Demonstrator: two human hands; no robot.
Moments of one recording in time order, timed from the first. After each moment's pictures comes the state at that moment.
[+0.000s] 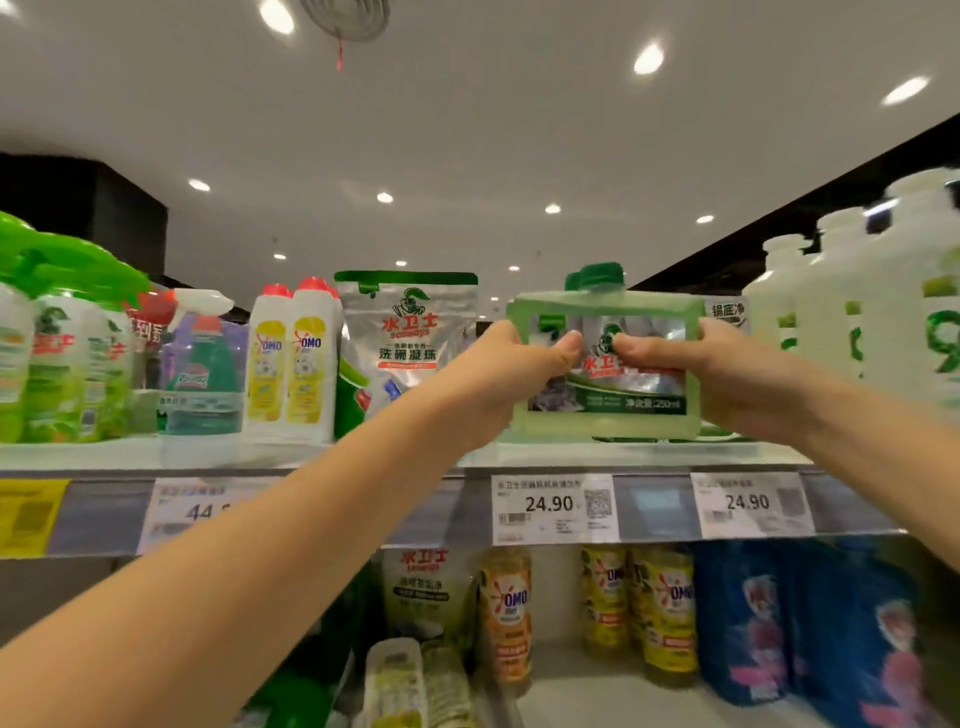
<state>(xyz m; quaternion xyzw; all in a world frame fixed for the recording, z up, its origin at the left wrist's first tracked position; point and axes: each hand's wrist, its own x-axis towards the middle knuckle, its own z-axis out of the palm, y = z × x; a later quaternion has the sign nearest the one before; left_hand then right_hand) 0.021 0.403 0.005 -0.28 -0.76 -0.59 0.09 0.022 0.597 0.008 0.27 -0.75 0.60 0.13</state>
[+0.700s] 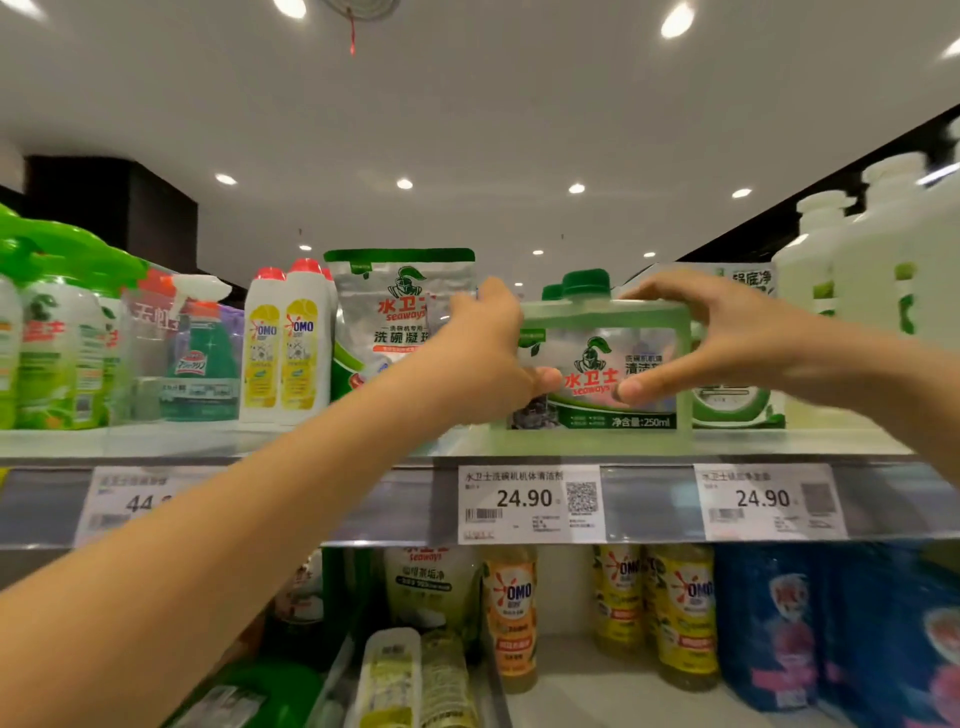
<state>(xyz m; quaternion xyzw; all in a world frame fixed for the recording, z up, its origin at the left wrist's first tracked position) 0.010 0.406 0.005 -0.22 -0.91 -0.23 0.27 0.005 0.620 0.017 0.28 -0.88 0.31 0.23</state>
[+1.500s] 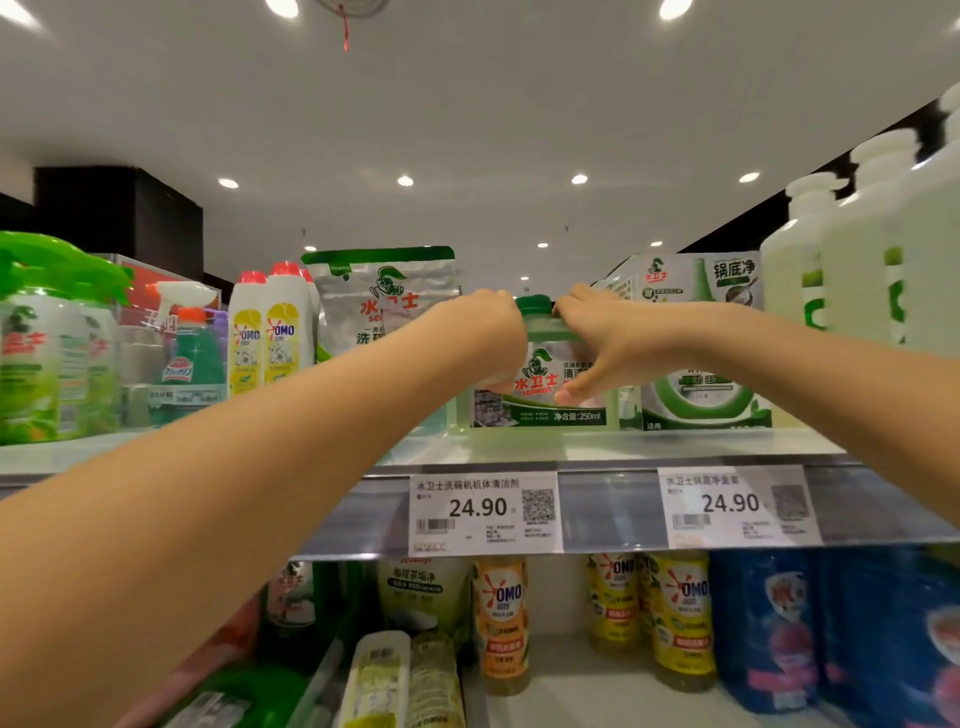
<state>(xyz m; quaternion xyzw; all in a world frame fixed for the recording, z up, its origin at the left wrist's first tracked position) -0.039 0.450 0.038 -0.11 -0.96 0.04 0.26 -0.049 0.591 0.037 0.20 -0.94 -0.08 0.25</state>
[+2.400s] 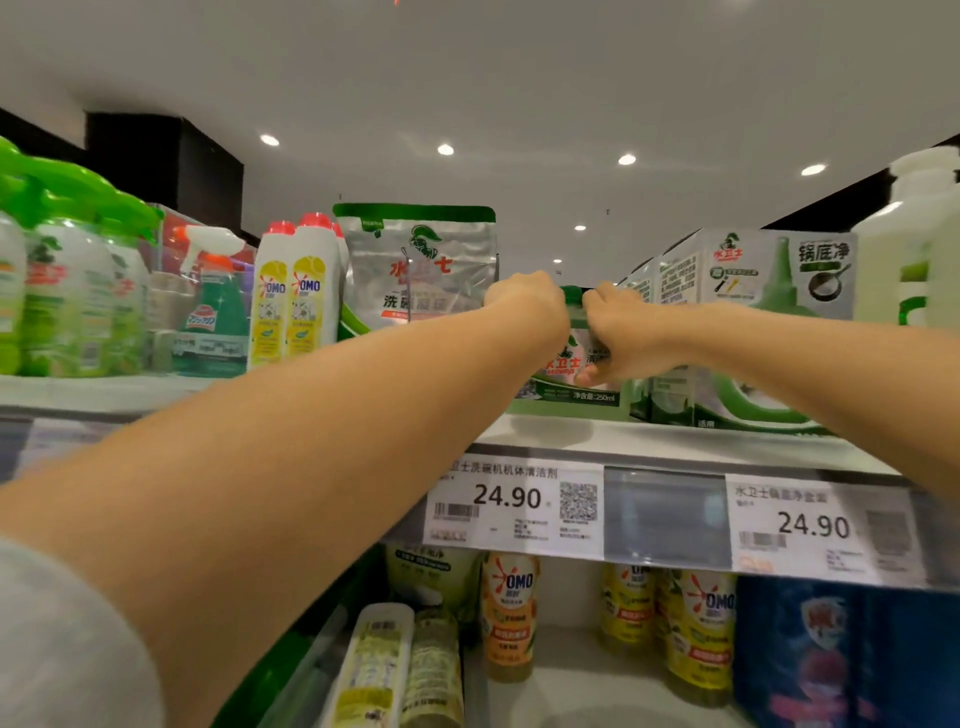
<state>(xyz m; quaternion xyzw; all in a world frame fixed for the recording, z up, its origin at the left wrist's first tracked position) -0.100 0.461 0.034 -0.07 -0.96 0.00 0.28 -0.111 0.575 0.029 0.14 -0.95 -0.12 0.25</state>
